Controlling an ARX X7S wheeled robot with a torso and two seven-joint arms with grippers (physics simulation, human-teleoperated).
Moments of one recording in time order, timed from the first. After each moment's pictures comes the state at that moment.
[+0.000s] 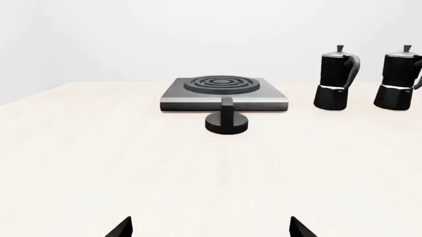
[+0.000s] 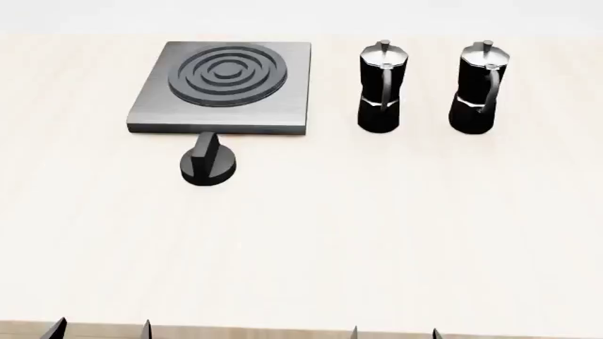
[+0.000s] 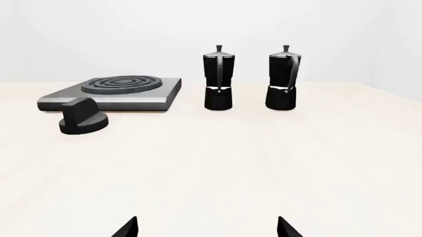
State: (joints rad) left arm 0.00 0.00 0.00 0.00 0.00 0.00 0.00; right arm 0.00 0.00 0.00 0.00 0.00 0.00 0.00
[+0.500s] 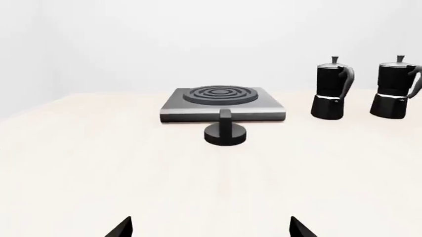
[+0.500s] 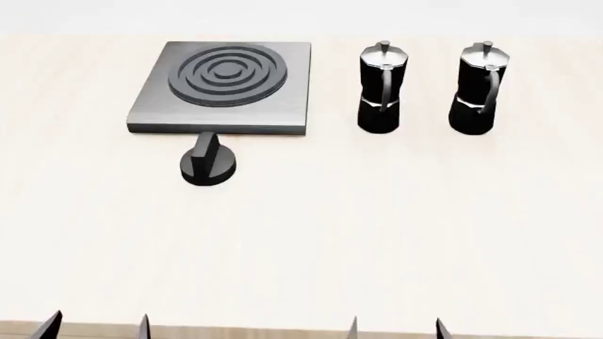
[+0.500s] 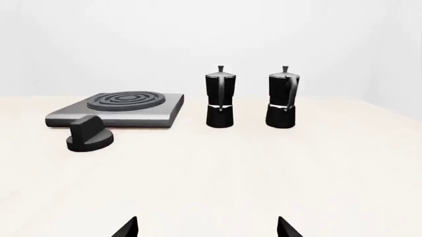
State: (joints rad) left arm 0.02 -0.05 0.06 0.08 -0.03 -0.04 -0.06; right arm -0.03 0.06 -0.06 -0.13 0.05 0.06 0.06
